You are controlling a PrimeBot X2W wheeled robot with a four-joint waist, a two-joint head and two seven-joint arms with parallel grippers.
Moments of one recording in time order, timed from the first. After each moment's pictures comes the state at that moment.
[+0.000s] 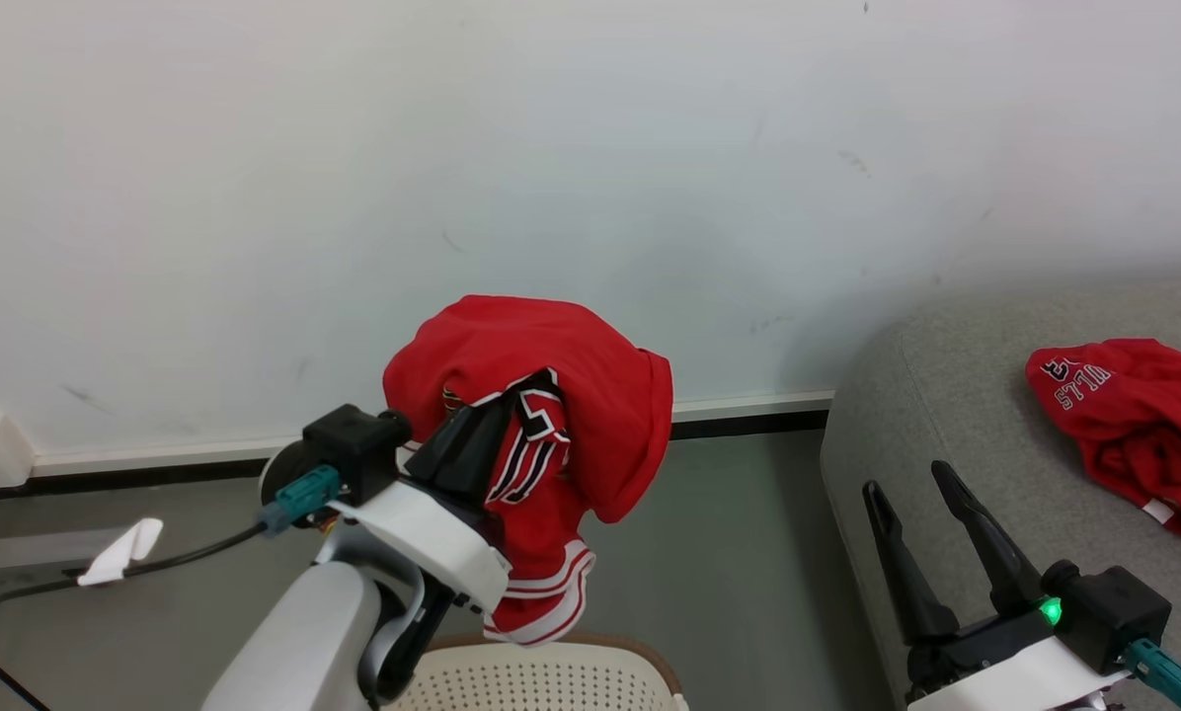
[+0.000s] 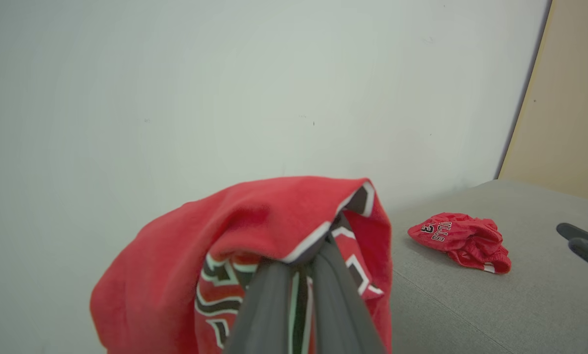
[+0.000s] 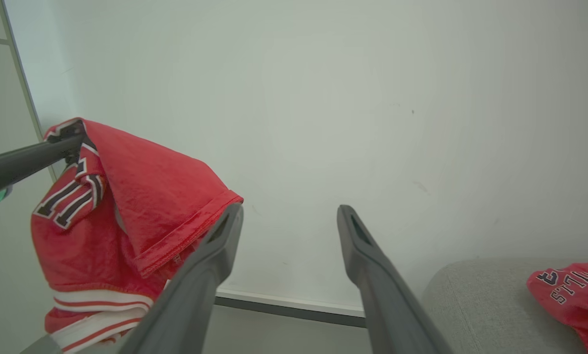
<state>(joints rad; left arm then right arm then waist) -0.48 0.20 -0.46 0.32 -0.42 -0.10 -0.19 -0.17 -0.19 0.34 0.17 0.47 0.13 -0.26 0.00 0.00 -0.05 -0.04</state>
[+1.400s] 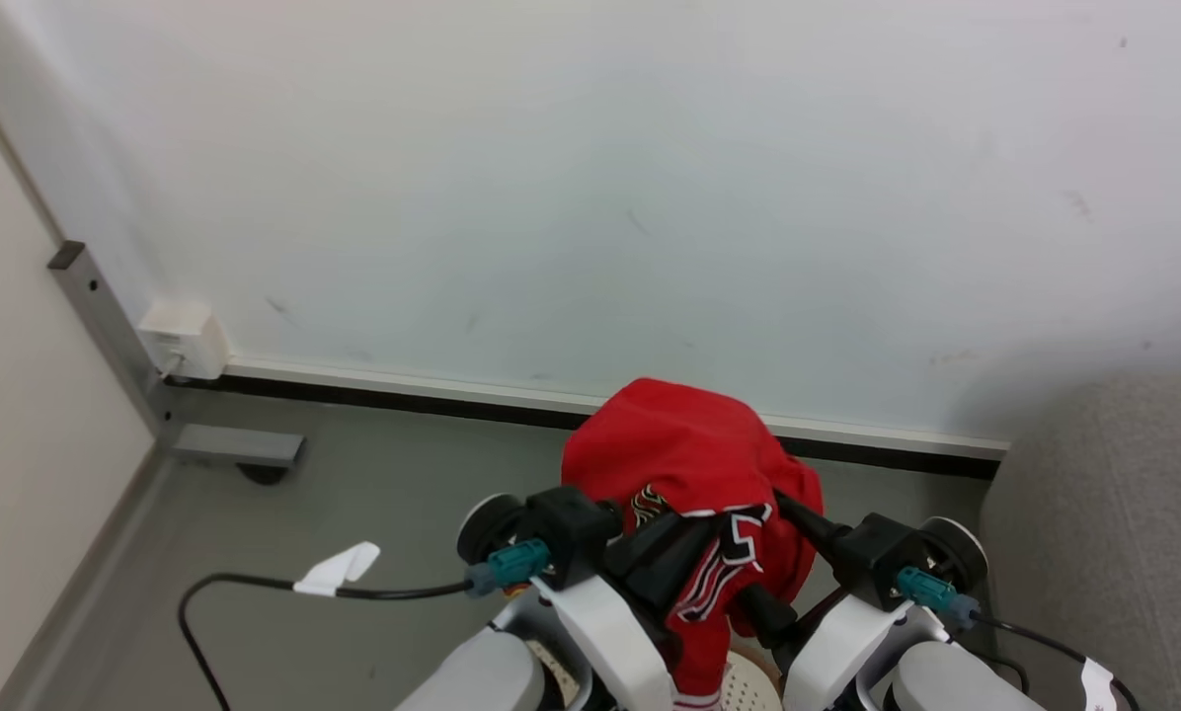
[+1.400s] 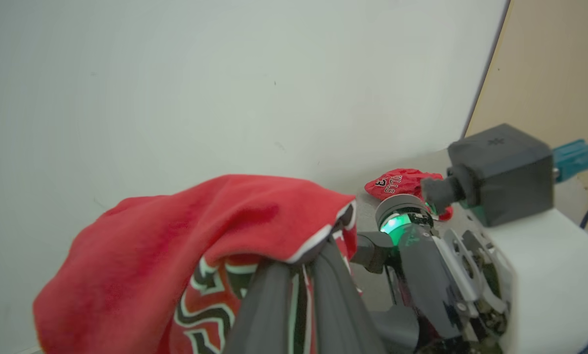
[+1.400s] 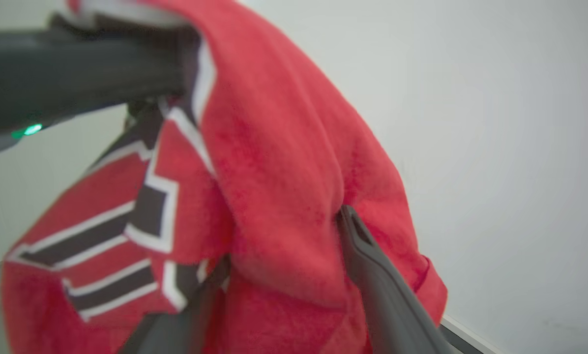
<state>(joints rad) -0.48 0.11 -0.74 0.28 -0.44 -0.12 -0.15 -0.51 -0.16 0.78 0.58 0.50 0.13 -0.26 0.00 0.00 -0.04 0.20</state>
